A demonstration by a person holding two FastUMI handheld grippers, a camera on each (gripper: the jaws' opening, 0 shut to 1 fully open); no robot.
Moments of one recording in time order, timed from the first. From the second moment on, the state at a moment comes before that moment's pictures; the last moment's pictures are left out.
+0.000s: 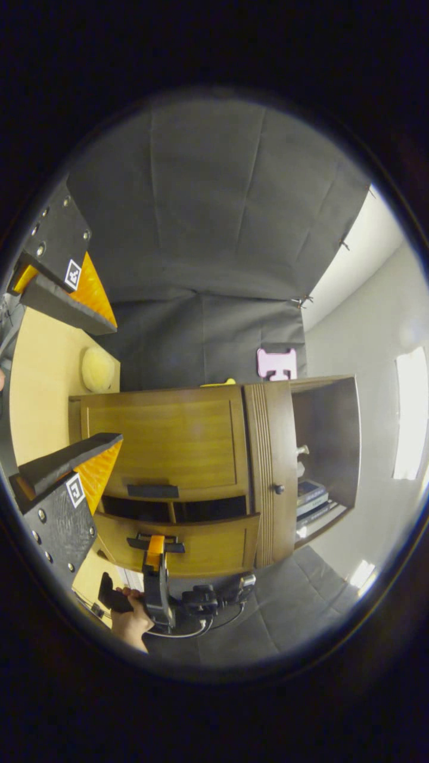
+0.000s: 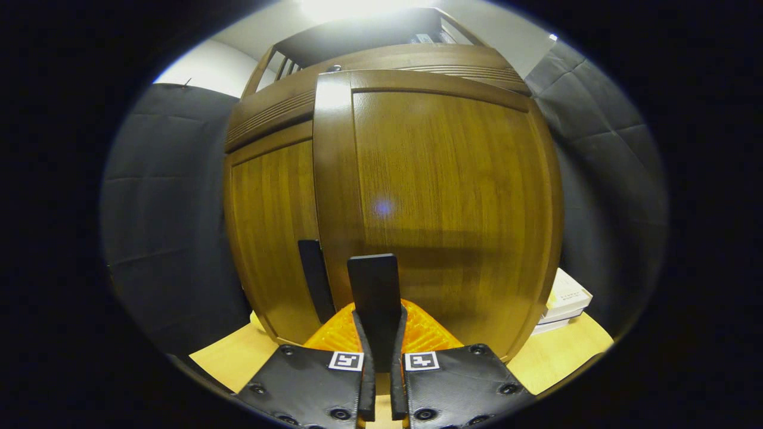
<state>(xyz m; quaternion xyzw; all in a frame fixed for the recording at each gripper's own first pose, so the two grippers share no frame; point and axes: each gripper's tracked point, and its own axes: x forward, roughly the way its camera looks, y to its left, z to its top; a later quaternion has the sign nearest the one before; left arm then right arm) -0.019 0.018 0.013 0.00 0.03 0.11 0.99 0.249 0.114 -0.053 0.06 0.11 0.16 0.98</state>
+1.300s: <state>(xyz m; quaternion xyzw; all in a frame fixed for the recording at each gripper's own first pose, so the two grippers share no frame) 0.092 0.069 0.033 0.00 0.03 -0.03 1.00 0.218 0.049 -0.035 0.06 0.10 0.12 0.99</state>
